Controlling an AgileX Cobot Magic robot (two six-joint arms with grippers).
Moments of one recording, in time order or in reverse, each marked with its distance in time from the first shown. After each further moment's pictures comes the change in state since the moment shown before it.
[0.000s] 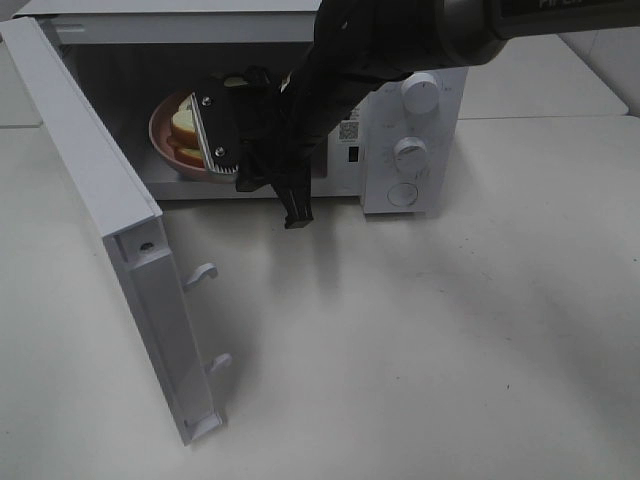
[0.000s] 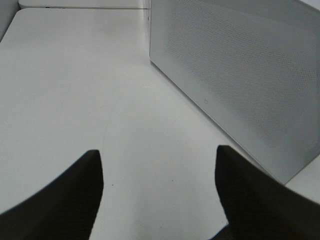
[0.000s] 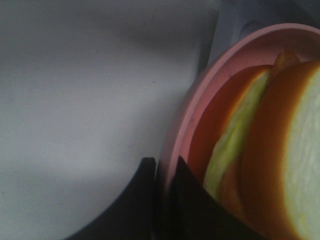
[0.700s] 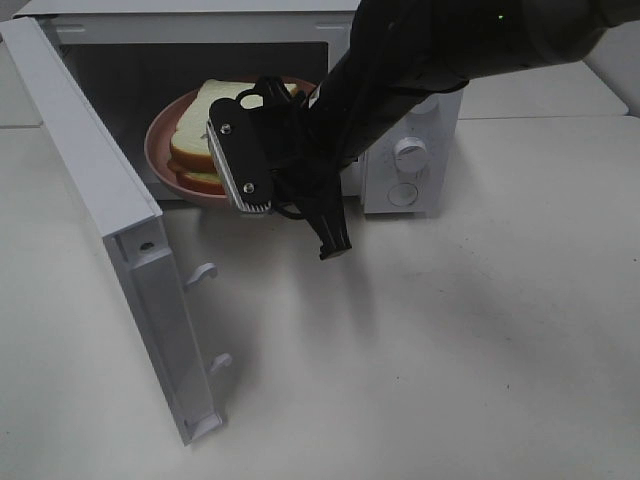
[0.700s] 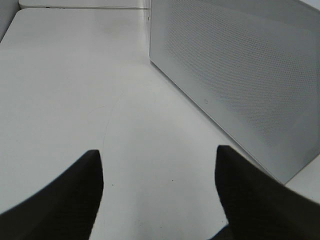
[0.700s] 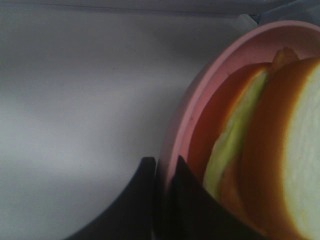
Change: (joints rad) left arm 0.000 0.000 0.000 0.000 0.000 0.000; right arm 0.033 -0.215 0.286 -0.009 -0.071 -0.067
